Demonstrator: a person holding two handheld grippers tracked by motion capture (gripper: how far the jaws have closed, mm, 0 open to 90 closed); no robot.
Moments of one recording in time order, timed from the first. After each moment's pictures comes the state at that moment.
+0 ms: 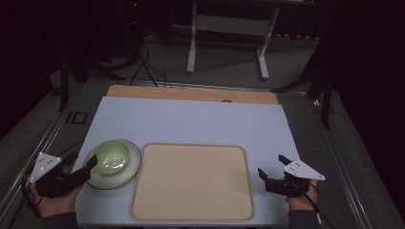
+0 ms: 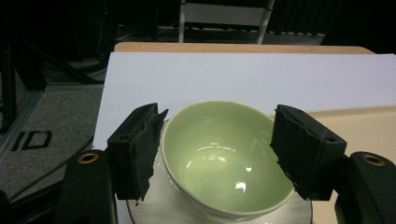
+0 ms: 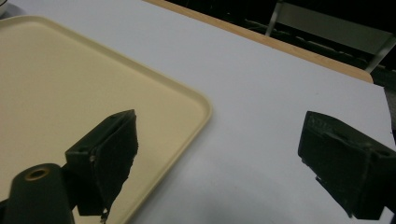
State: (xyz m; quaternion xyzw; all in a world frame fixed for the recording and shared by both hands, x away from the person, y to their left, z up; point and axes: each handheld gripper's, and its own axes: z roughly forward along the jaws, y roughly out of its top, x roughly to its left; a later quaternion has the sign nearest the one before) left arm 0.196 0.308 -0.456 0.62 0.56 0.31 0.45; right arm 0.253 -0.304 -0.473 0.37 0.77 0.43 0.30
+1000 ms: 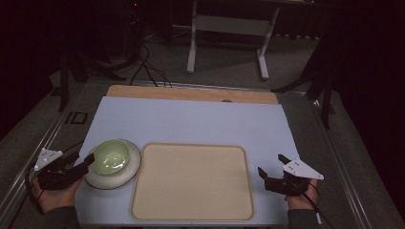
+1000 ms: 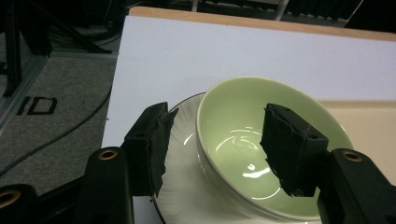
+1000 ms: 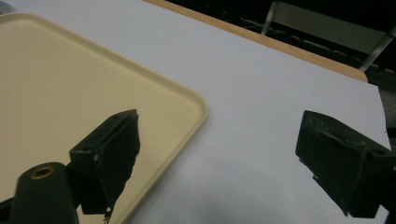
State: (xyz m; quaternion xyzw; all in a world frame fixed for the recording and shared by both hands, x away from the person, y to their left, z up) left arm 0.219 0.325 -0.476 0.62 0.60 0.28 0.42; right arm 0.256 -0.303 -0.474 0.38 0.76 0.43 0.30
